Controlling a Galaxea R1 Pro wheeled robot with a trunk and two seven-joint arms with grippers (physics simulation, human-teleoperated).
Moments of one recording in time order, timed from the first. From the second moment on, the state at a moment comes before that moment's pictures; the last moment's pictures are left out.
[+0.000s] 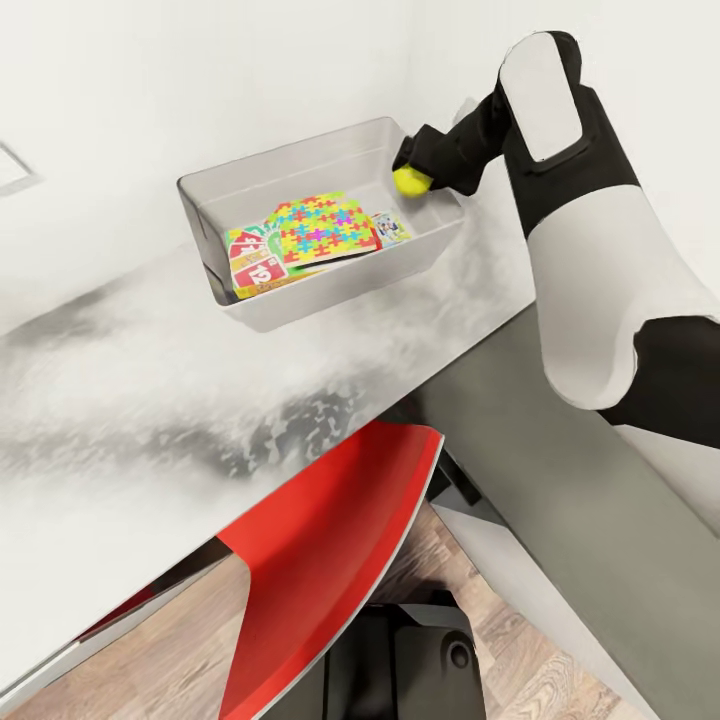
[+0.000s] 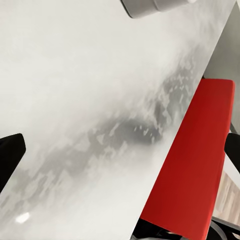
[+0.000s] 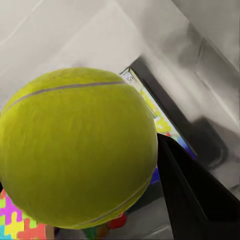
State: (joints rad) left arm -1.04 1.42 -0.34 -1.32 1.02 1.01 -1.16; right arm -1.89 0.17 -0.03 -0.64 -0.75 1.00 -0.56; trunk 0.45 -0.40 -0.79
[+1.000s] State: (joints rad) left arm -1.04 1.39 -0.34 -1.32 1.02 1.02 -1.16; right arm -1.83 0.17 0.01 -0.64 -0.77 0.99 -0.55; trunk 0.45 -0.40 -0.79
